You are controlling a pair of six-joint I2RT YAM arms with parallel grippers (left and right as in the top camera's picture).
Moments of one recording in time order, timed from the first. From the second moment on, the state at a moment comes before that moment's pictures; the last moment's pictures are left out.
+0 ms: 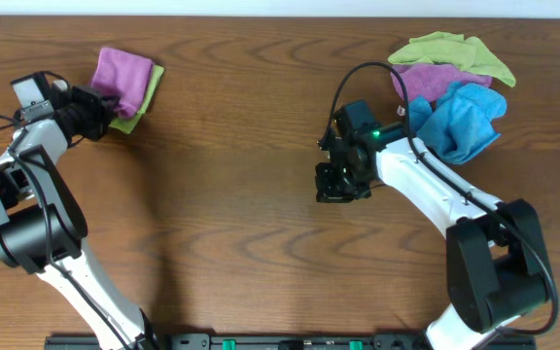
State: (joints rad) left arm 0.43 2.16 1.38 -0.14 0.66 -0.93; right arm 0.40 1.81 1.18 -0.83 -0.41 0.30
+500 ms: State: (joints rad) left arm 0.48 2.15 1.41 -0.32 0.71 -0.90; right arm 0.44 1.81 1.18 -0.83 -0.41 0.30
